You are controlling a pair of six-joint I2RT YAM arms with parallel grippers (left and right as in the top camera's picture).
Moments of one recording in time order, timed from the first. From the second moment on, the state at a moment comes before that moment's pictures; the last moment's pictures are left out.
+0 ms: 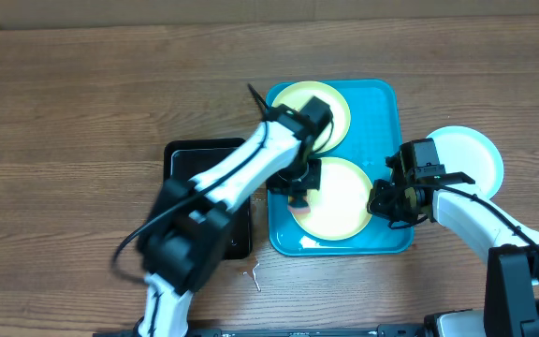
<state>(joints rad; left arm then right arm) -0.65 2.11 1.62 -1.11 0.19 -0.56 0.13 1.58 0.74 -0.51 -0.31 0.38</state>
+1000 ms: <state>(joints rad) -0.30 1.70 1.13 -1.01 -0.02 -0.51 0.13 1.58 0.76 -0.58 -0.30 0.38</state>
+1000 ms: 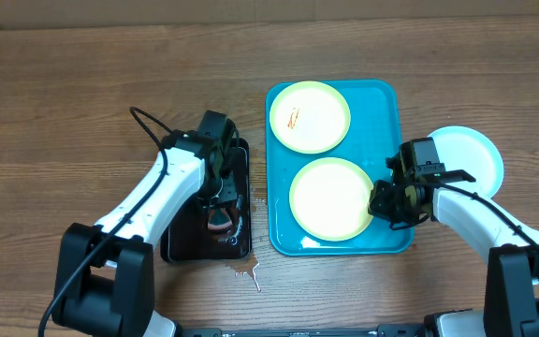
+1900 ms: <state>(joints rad) 0.09 1.51 1.72 -1.47 0.02 -0.44 0.85 1.51 1.30 -0.67 0.32 0.34</state>
